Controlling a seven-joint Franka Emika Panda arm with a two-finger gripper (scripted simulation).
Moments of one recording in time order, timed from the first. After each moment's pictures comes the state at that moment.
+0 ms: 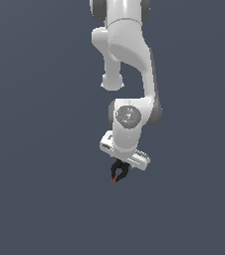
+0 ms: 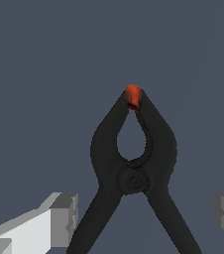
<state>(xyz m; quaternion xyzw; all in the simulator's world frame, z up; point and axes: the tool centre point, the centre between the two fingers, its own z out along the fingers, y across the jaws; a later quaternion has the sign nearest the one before) 0.063 0.043 0.070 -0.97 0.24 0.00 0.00</state>
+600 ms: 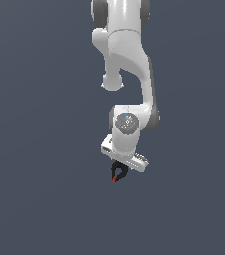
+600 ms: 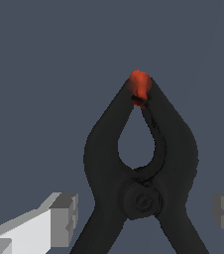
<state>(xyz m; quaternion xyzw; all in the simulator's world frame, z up) 0.063 0.043 0.043 -0.97 0.24 0.00 0.00</state>
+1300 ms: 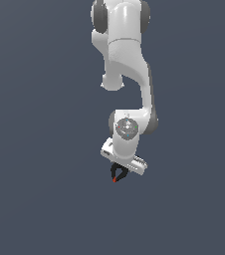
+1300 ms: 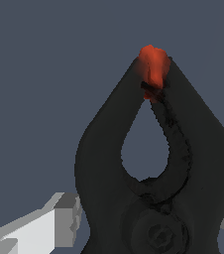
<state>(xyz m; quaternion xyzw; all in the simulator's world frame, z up) 0.063 0.044 0.019 -0.97 0.24 0.00 0.00</state>
